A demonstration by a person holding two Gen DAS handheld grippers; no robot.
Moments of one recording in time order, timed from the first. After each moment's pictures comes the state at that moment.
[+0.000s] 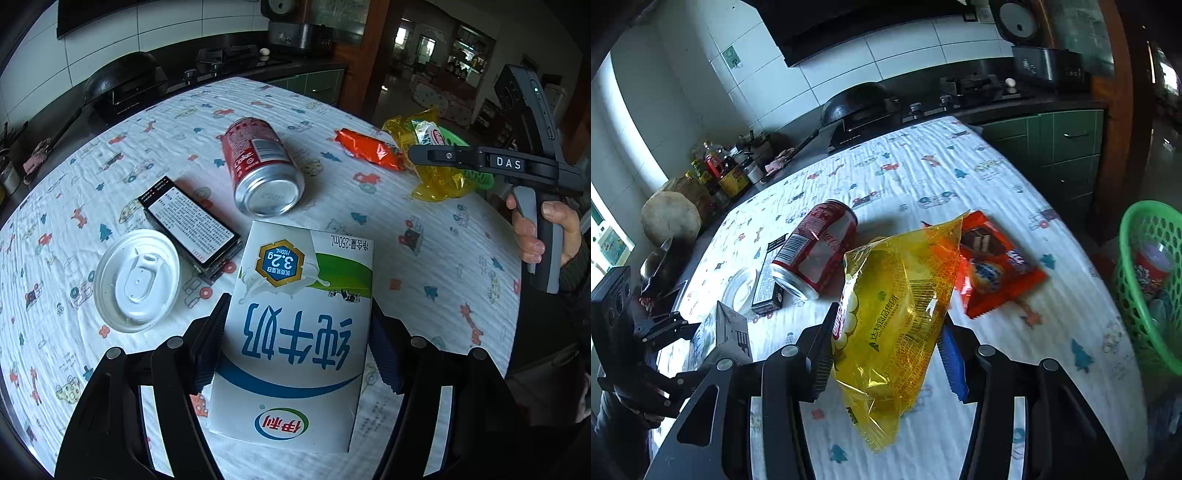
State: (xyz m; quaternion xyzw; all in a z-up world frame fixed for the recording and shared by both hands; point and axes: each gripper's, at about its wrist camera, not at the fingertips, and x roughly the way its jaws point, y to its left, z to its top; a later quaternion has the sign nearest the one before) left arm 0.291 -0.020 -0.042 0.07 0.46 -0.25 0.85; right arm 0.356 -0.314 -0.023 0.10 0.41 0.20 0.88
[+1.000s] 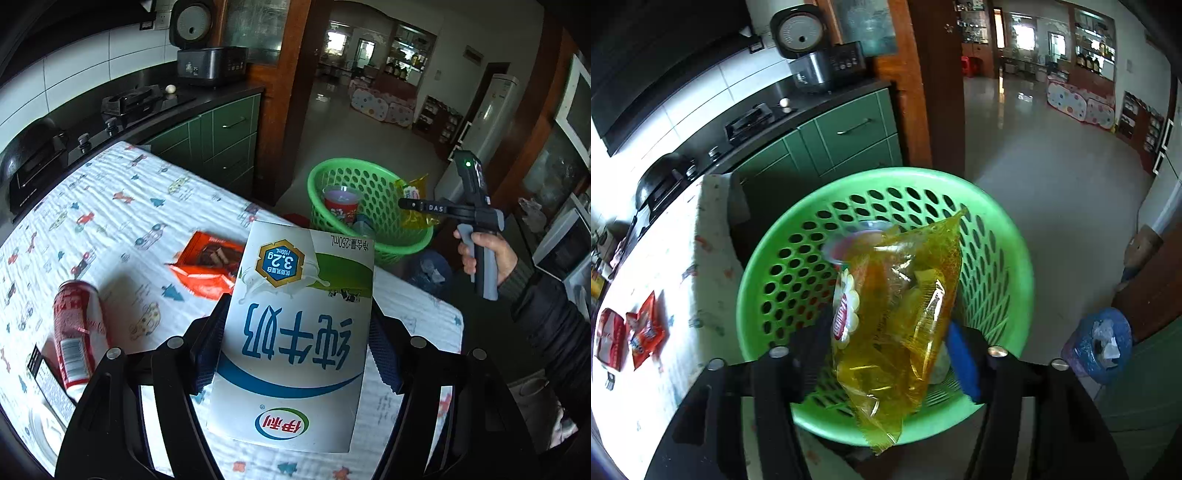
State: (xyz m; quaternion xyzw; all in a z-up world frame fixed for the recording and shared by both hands) left arm 0.351 -0.213 0.006 0.07 0.42 -0.37 0.83; right arm 0.378 -0.630 -0.083 0.16 0.42 -0.10 0.89
